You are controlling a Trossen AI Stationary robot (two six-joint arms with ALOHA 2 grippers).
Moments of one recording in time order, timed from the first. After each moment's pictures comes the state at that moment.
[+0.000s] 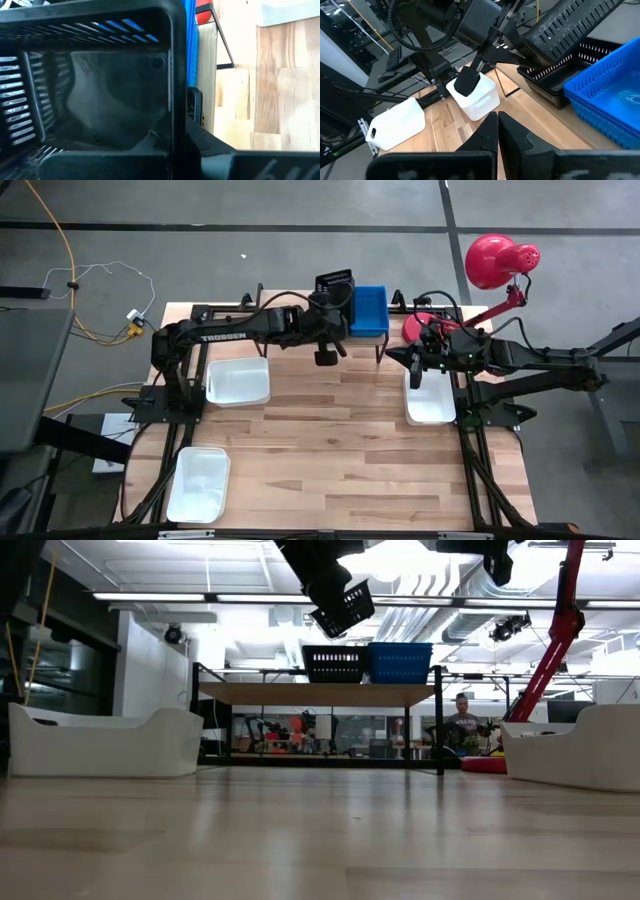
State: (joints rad) left arm 0.30 1.84 1.75 -0.67 -0.41 0.41; right arm -0.03 0.80 0.86 -0.32 0.22 0.45
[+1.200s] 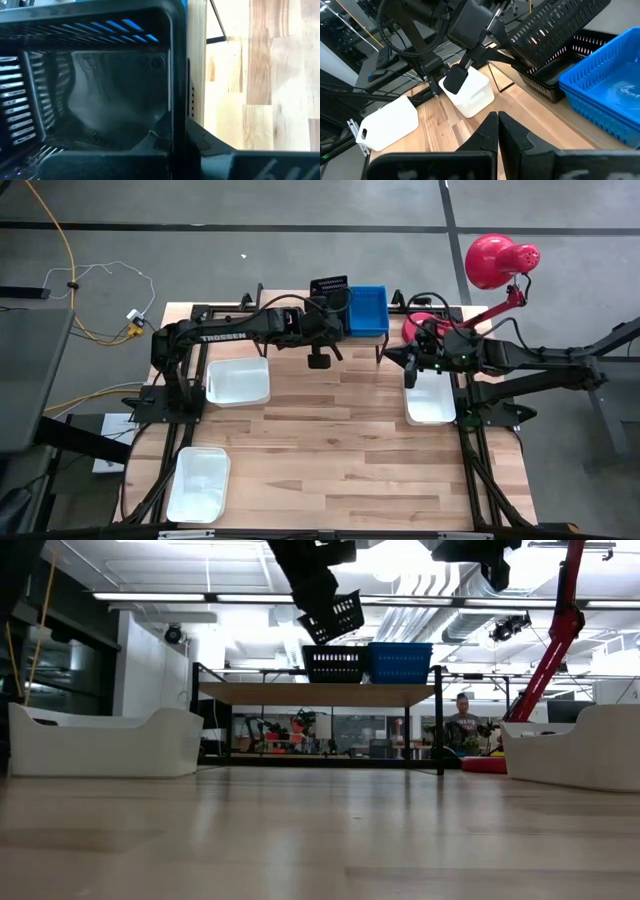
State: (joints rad) left arm 0.30 1.84 1.75 -0.79 -0.40 0.40; right arm -0.03 0.84 0.86 -0.33 0.25 0.47
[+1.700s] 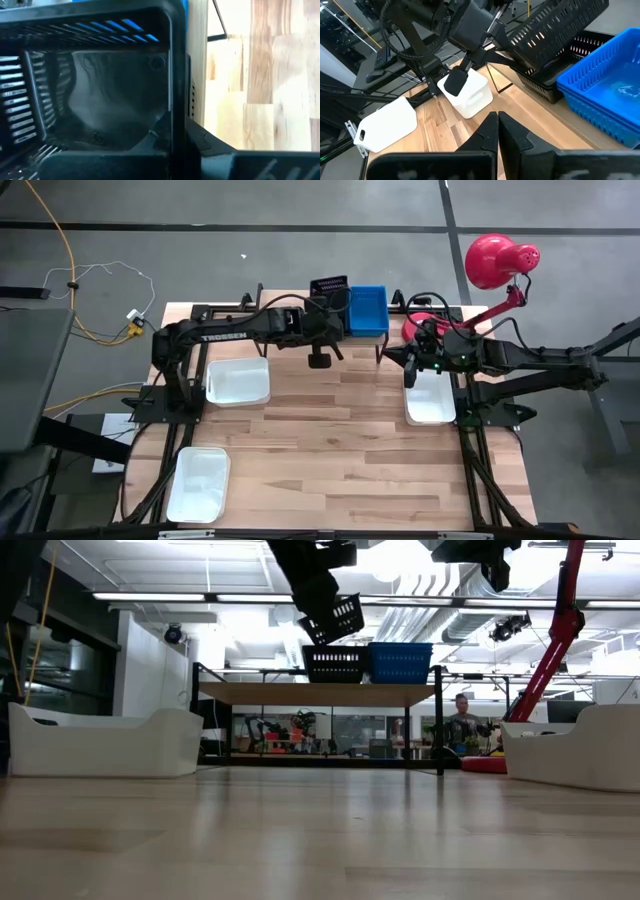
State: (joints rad) left arm 0.31 1.84 1.75 -0.79 -0.40 0.40; right arm -0.03 0.84 0.86 -0.32 0.25 0.47
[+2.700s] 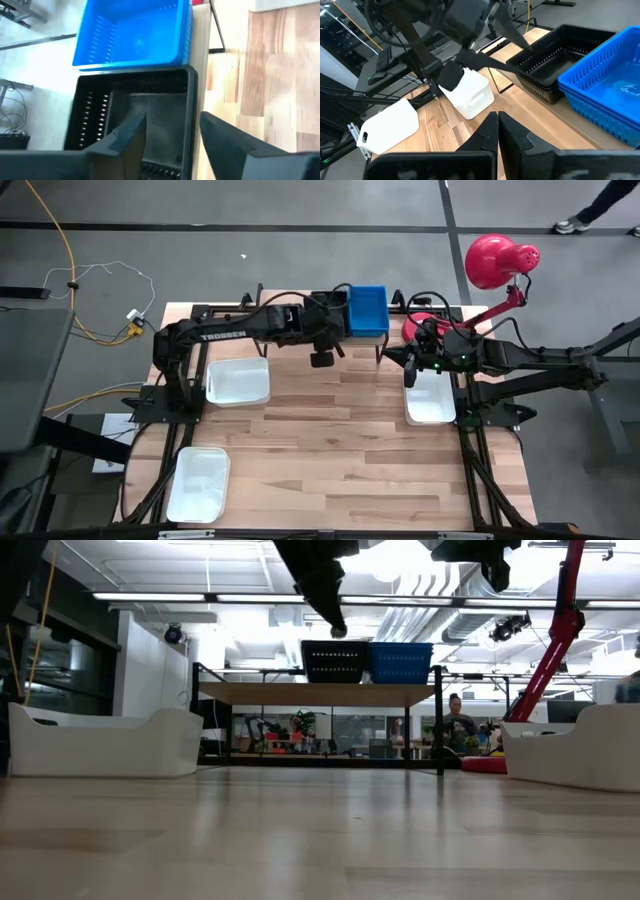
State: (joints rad) left arm 0.30 1.85 1.81 -0.83 -0.39 0.33; right arm -0.03 0.84 0.86 -0.32 0.25 0.49
